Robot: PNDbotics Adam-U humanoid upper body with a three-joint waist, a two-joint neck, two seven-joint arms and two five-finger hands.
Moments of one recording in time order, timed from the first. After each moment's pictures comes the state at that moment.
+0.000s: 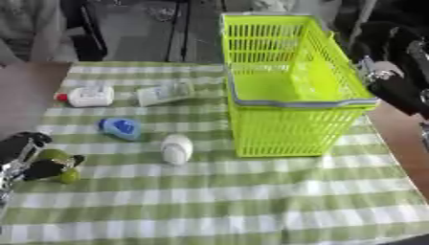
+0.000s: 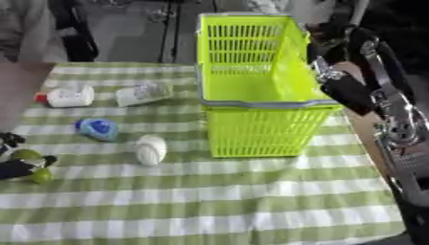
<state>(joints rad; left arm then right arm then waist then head) -0.20 0.43 0.10 -1.44 -1.04 0.26 -0.35 -0.38 -0.41 0.08 -1.77 0.28 -0.01 -0.02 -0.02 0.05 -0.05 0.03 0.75</state>
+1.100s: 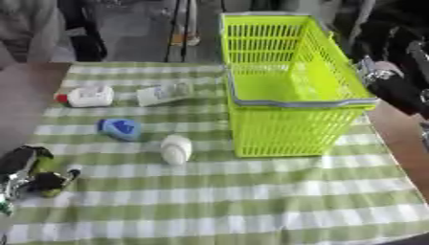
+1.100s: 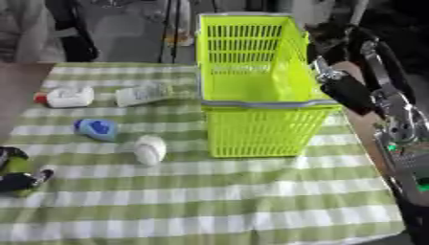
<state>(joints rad) -0.21 0.40 0.10 -1.36 -1.04 0.28 -0.29 -0.38 -0.41 0.08 -1.77 0.28 -0.01 -0.02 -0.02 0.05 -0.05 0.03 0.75</state>
